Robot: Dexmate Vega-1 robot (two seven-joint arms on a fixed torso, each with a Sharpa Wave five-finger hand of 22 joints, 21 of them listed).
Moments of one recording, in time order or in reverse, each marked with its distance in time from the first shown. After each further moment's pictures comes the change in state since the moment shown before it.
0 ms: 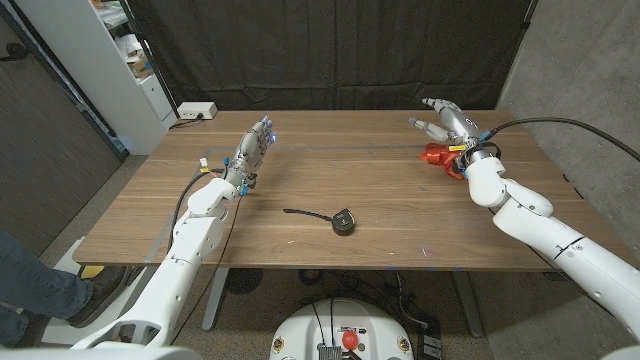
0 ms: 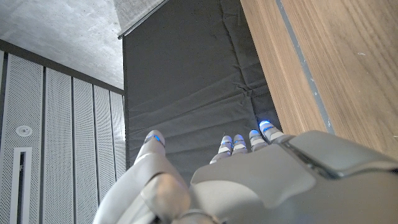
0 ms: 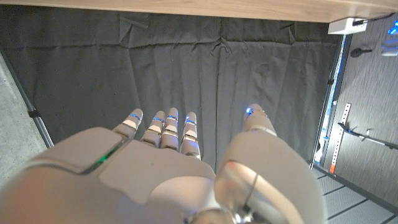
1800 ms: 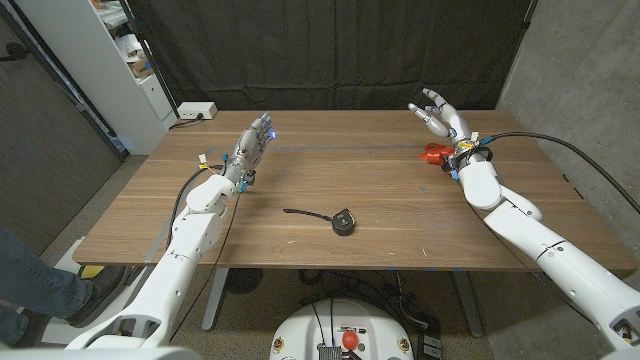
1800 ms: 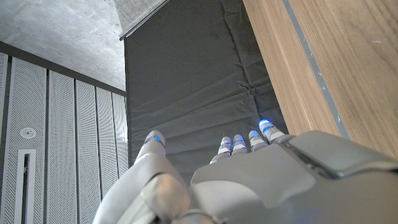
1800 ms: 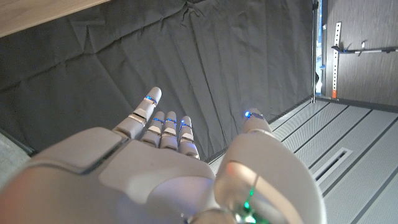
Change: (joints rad) left arm -0.028 0.005 0.002 0.023 0.007 -0.008 -0.012; left_hand -0.003 -0.003 0.000 0.008 0.007 -0.018 -0.018 0.000 0.000 0.001 -0.007 0.003 -0.005 -0.003 -0.007 0.000 0.000 0.000 0.000 0.033 0.000; right arm 0.016 0.115 0.033 0.151 0.197 0.298 -0.052; right_hand -0.019 0.009 0.003 0.033 -0.011 -0.085 0.056 -0.008 -0.002 -0.077 0.027 0.008 -0.005 -0.023 0.016 0.015 0.004 0.304 -0.191 0.214 -0.010
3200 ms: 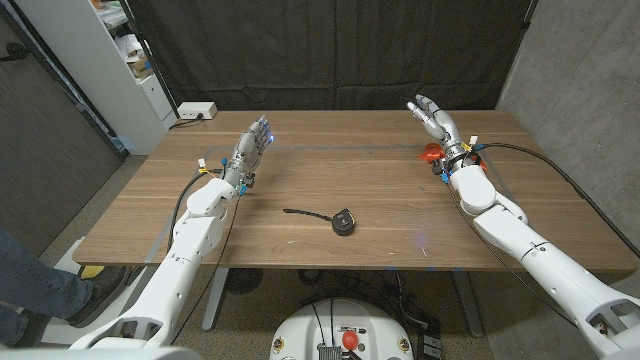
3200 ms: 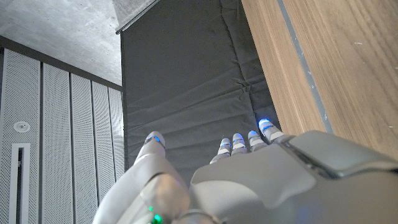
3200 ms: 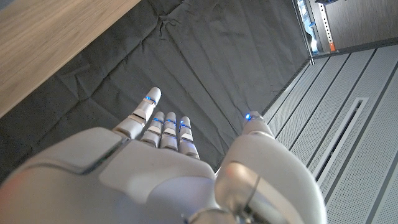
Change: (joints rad) left arm 0.007 -0.011 -0.010 0.021 -0.007 -0.011 0.003; left_hand -0.005 -0.005 0.004 0.012 0.000 -0.014 -0.022 0.000 0.000 -0.001 -0.029 0.000 0.000 0.001 -0.020 0.000 0.000 0.000 0.000 0.022 0.000; right arm 0.039 0.081 -0.028 0.128 0.246 0.175 0.105; right_hand -0.031 -0.009 -0.011 0.022 -0.011 -0.013 0.013 0.000 0.000 -0.020 0.009 0.000 -0.005 -0.005 0.005 0.000 0.002 -0.011 0.000 0.026 0.000
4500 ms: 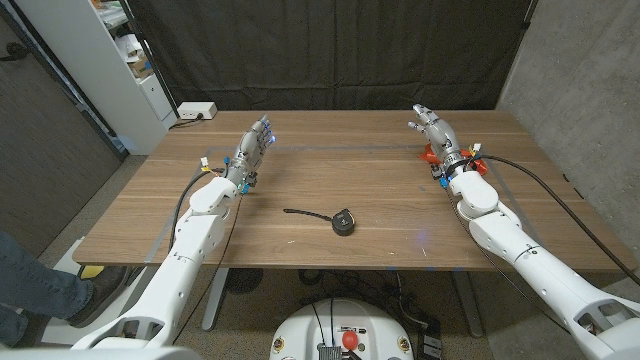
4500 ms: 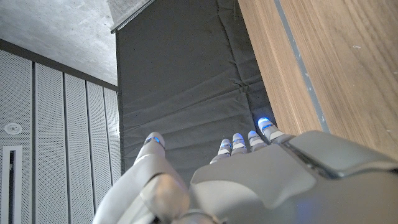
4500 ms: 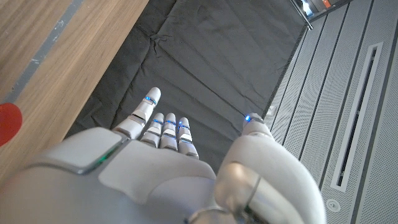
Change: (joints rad) left arm 0.003 -0.007 0.007 -0.025 0.015 0.033 0.030; left_hand -0.004 -0.004 -0.001 0.007 0.000 -0.011 0.000 0.000 0.000 0.004 -0.004 0.000 0.000 0.000 0.000 0.000 0.000 0.005 -0.005 0.023 0.000; right arm 0.012 0.043 -0.002 0.094 0.276 0.075 0.174; right_hand -0.004 0.004 -0.004 0.012 -0.008 -0.017 0.017 -0.008 0.000 -0.017 0.006 0.008 0.000 -0.005 0.005 0.004 0.000 -0.012 0.002 0.022 0.000
